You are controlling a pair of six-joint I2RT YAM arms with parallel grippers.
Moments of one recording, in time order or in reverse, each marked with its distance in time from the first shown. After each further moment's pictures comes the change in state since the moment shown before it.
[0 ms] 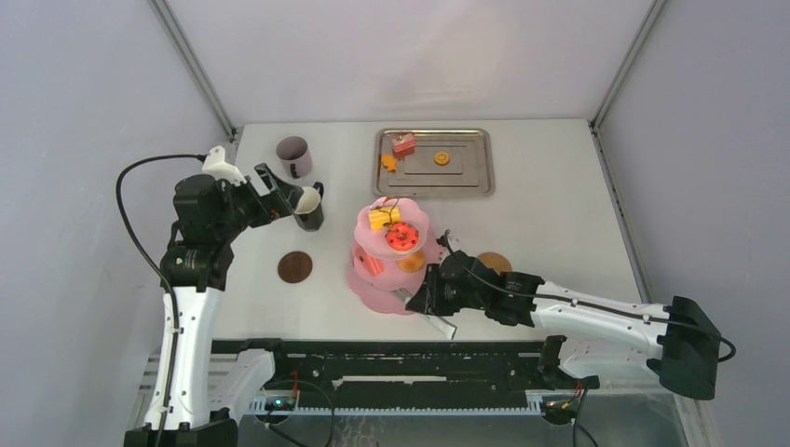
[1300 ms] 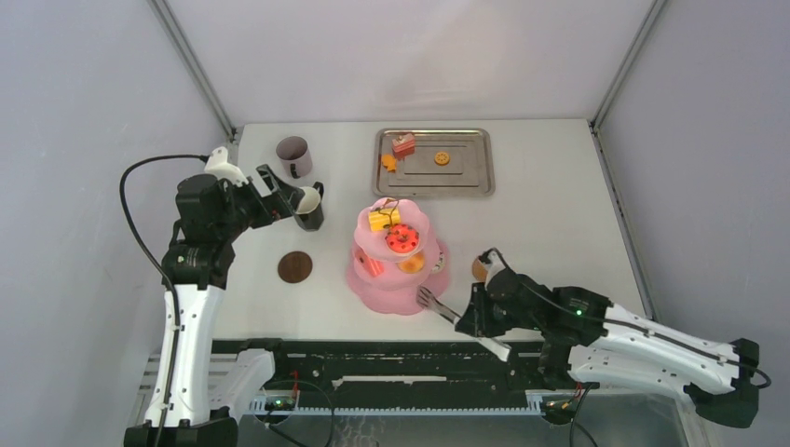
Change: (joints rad) left arm 0.000 0.006 -0.013 -0.011 0.002 0.008; right arm 0.046 -0.363 -0.004 -0.472 0.049 -0.072
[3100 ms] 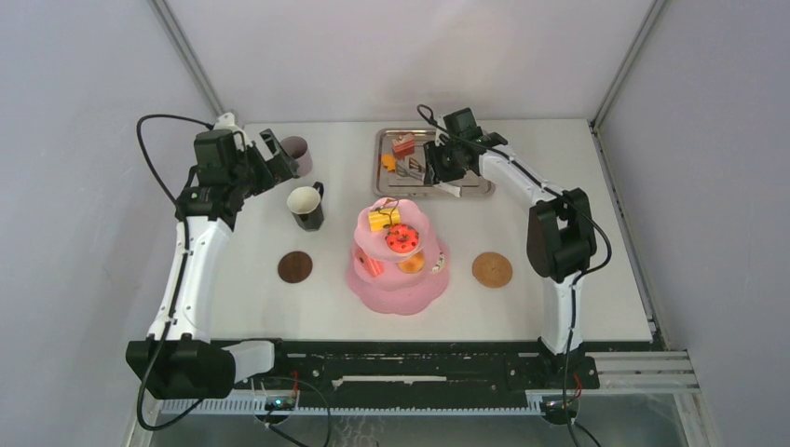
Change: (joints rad) left arm 0.000 0.348 0.197 0.011 -0.170 -0.025; right arm -0.736 1.319 1.078 0.184 -0.277 -0.819
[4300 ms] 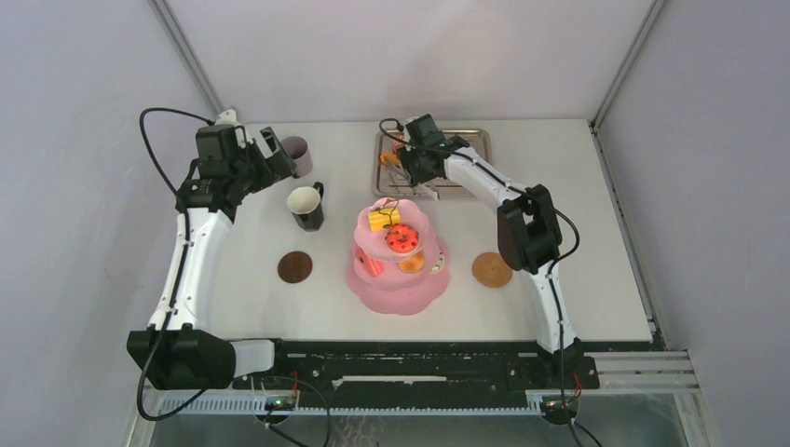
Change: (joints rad) left arm 0.000 0.056 0.057 -0.045 -0.042 0.026; right arm 0.122 0.215 0.231 -0.019 0.267 -0.087
